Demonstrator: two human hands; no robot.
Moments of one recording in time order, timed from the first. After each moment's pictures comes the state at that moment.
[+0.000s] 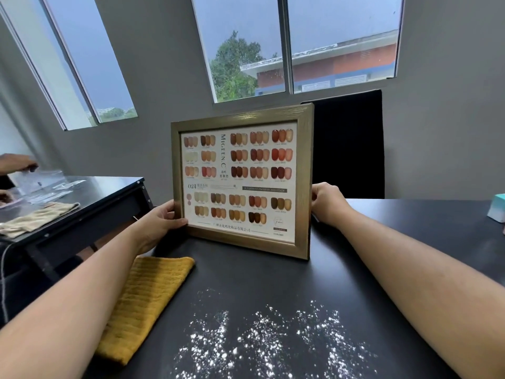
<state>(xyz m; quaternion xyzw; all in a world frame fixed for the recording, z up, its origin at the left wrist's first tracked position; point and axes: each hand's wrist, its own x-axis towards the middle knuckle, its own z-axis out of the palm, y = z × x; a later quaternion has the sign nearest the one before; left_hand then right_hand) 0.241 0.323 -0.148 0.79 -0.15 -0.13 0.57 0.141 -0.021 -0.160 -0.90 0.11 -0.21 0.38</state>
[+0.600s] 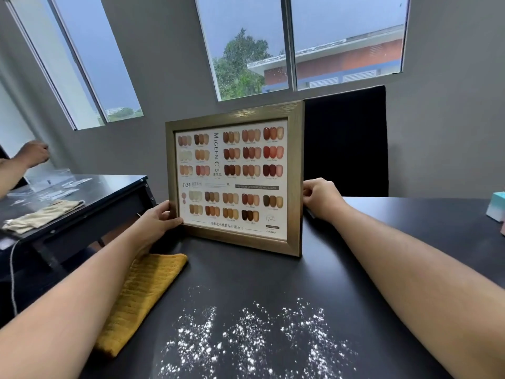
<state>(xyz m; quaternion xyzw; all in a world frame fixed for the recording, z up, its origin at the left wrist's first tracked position) 0.224 0.317 -0.152 0.83 -0.12 -0.06 0.53 0.146 -0.030 -0.162 -0.89 0.08 -0.22 0.39</state>
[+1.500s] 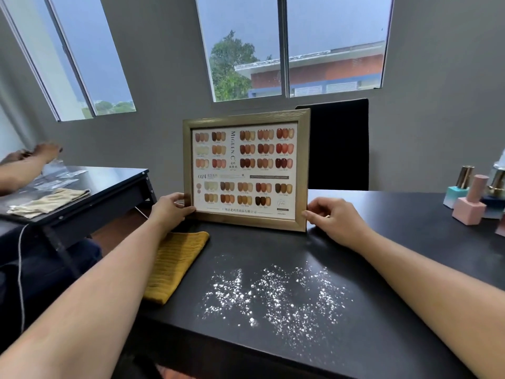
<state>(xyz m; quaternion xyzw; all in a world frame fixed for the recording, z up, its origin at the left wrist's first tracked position) 0.199 0.325 -0.145 0.90 -0.06 0.05 0.43 0.032 0.004 -0.168 -0.89 0.02 -0.25 0.39</state>
